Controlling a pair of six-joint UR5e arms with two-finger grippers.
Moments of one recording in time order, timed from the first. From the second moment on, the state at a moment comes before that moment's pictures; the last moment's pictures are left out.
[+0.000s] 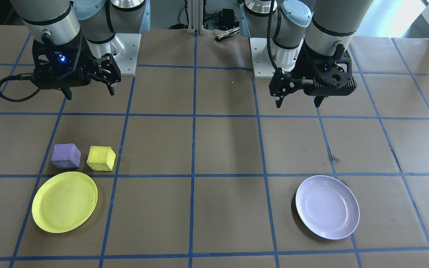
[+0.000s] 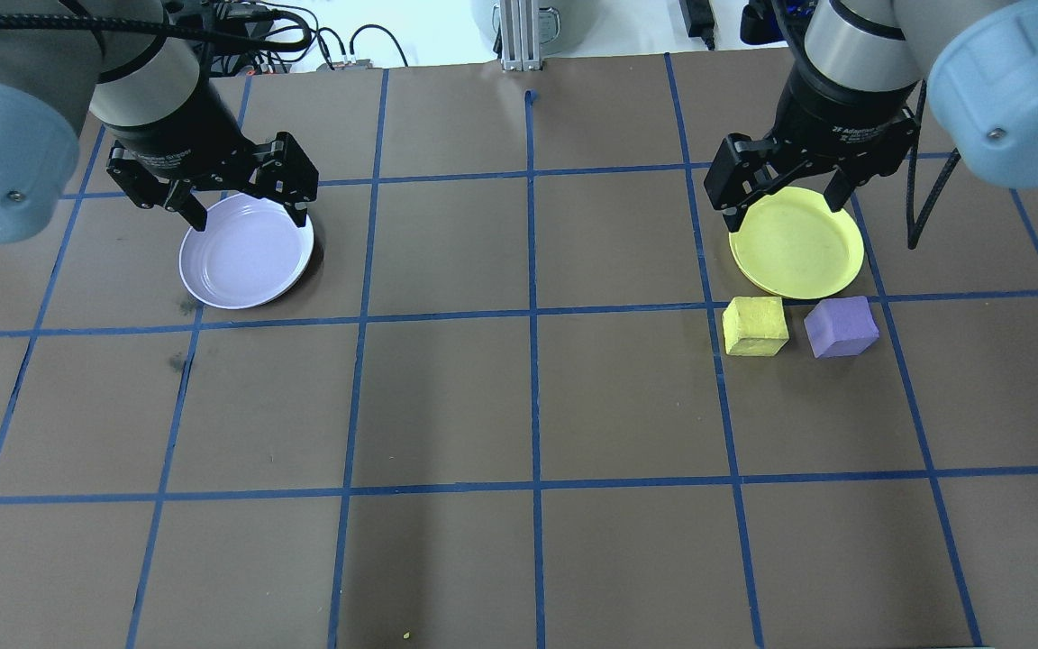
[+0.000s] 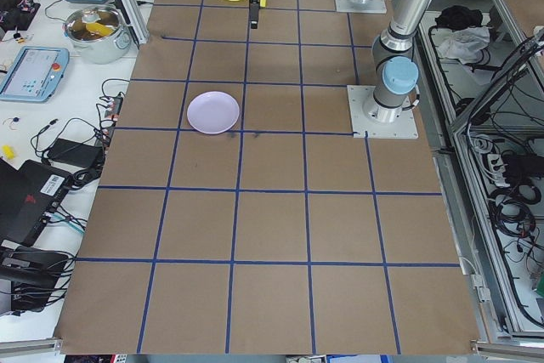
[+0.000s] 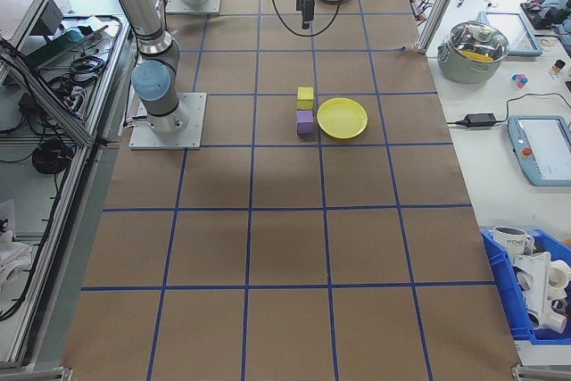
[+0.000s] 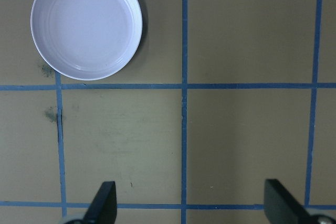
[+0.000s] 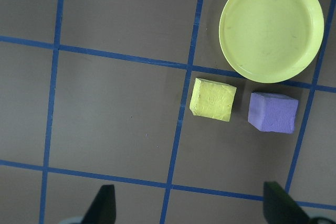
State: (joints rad) left arm -1.58 -1.56 -1.61 -1.48 1.61 -0.03; right arm 1.60 -1.57 1.58 -1.57 -1.59 -0.13
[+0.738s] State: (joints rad) left arm -1.58 -1.56 -1.61 -1.48 1.60 -0.03; right arm 1.59 -1.55 1.58 -1.58 -1.59 -0.14
